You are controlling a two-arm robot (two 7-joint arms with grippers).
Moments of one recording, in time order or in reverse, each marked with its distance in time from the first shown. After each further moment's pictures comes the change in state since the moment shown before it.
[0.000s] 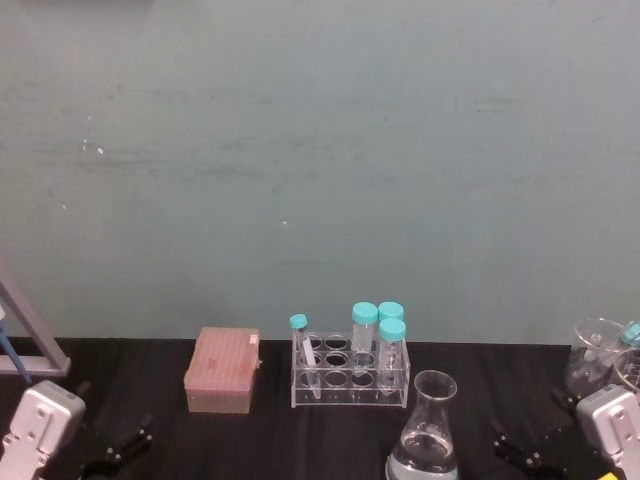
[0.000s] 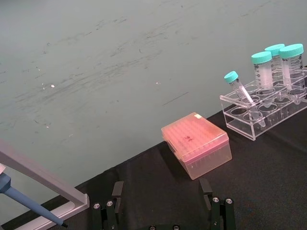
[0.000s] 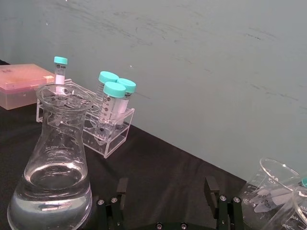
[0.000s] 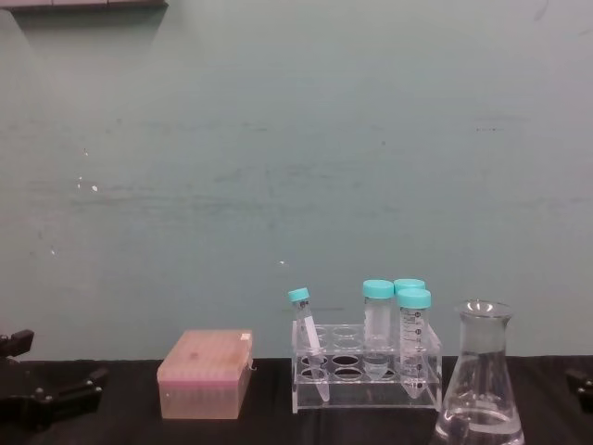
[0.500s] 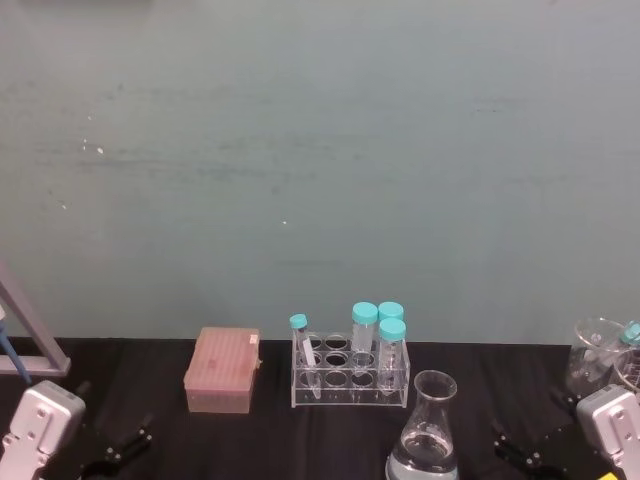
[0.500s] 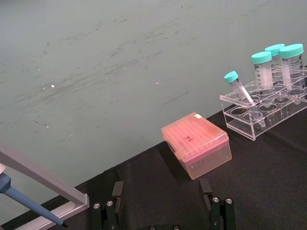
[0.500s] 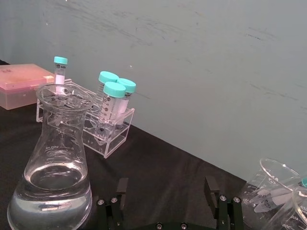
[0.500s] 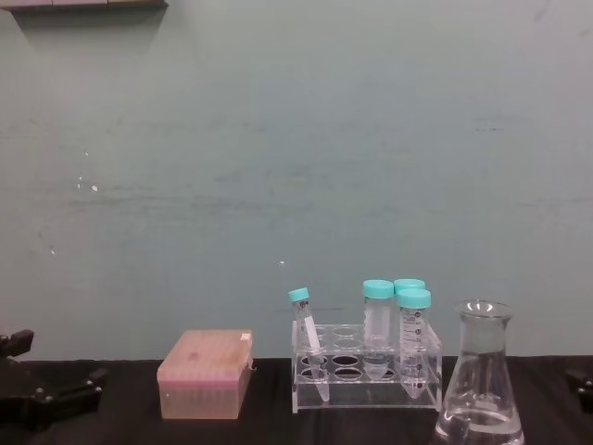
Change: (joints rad) left arm 0.000 0.000 0.000 0.000 0.000 0.000 0.000; right arm 0.000 0.000 0.000 0.000 0.000 0.000 0.000
